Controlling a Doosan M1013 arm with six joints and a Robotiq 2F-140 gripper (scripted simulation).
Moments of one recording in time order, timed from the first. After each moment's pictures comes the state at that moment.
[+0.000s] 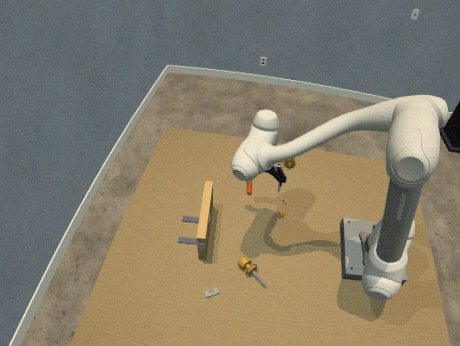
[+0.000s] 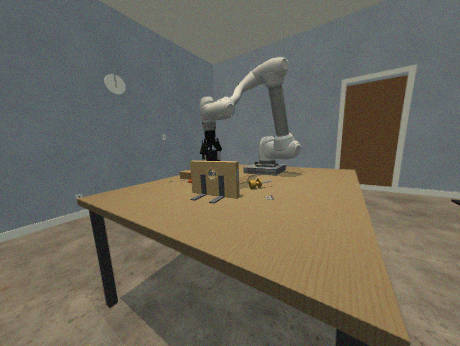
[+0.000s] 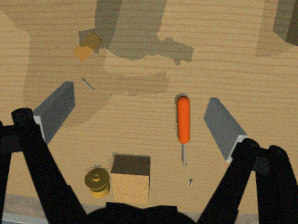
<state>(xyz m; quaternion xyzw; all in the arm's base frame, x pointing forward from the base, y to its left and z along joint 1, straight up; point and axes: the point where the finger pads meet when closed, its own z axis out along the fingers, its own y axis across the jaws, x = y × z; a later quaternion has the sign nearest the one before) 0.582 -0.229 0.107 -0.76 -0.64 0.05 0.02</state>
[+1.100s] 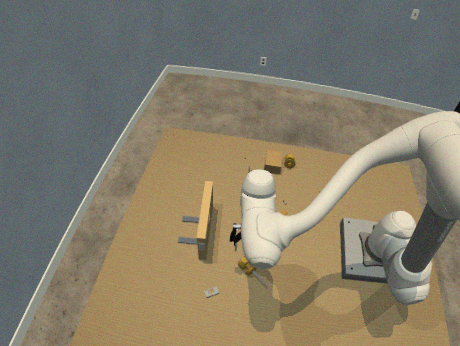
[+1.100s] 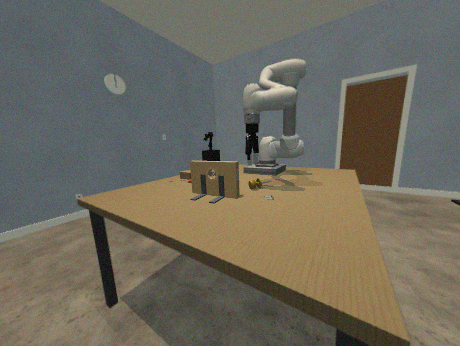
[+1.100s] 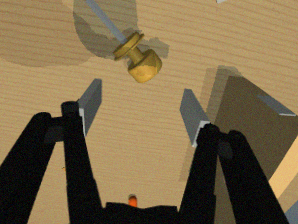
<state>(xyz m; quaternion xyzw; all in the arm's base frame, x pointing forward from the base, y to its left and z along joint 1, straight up) 0.629 0.108 0.120 -0.71 -0.71 0.01 0.00</state>
